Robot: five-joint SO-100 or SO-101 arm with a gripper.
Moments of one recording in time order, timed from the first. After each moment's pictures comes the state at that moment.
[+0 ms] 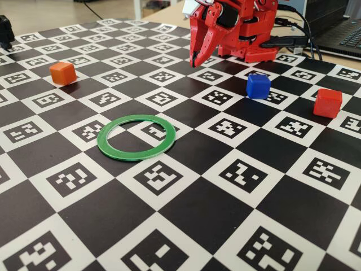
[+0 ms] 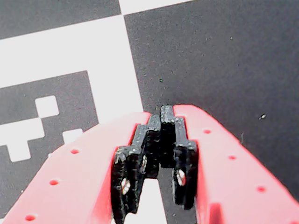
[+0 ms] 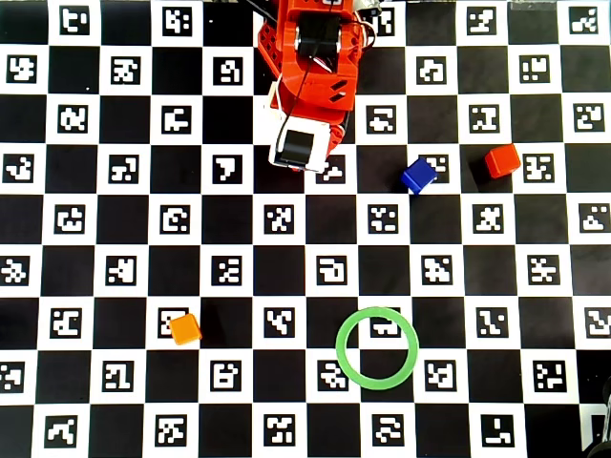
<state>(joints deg) 6.2 189.5 179.3 73.8 -83.7</state>
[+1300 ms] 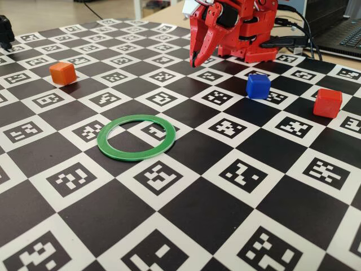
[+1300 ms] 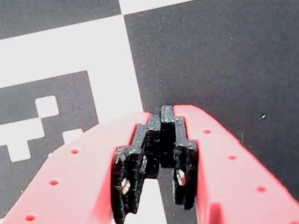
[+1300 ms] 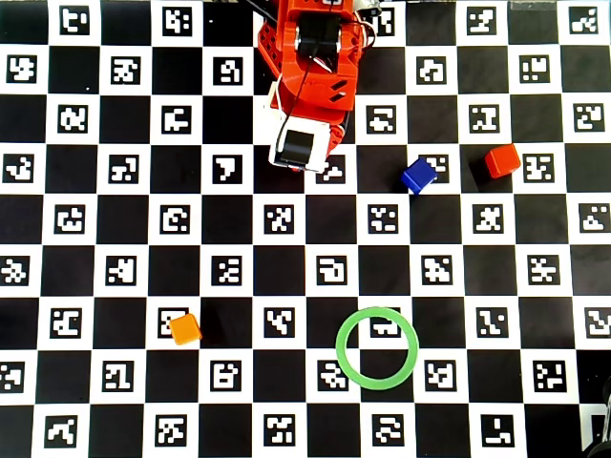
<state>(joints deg) 5.9 189.5 179.3 73.8 -84.4</state>
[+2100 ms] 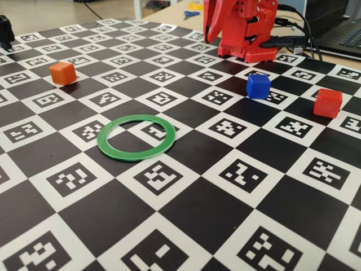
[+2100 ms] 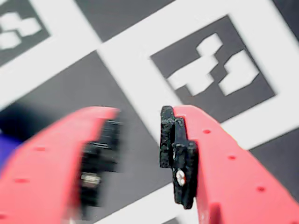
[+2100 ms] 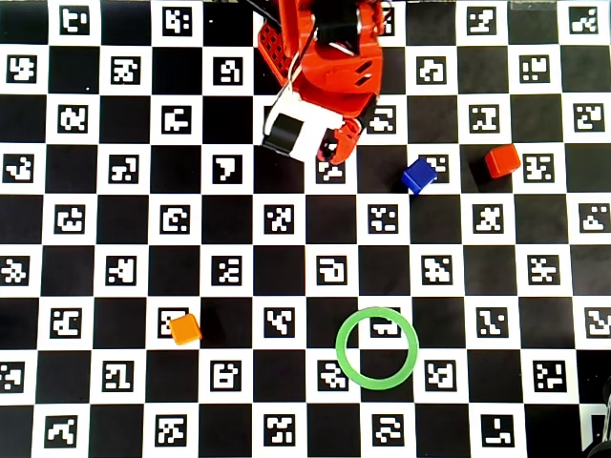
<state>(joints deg) -8.7 156.5 141.1 81.8 -41.2</state>
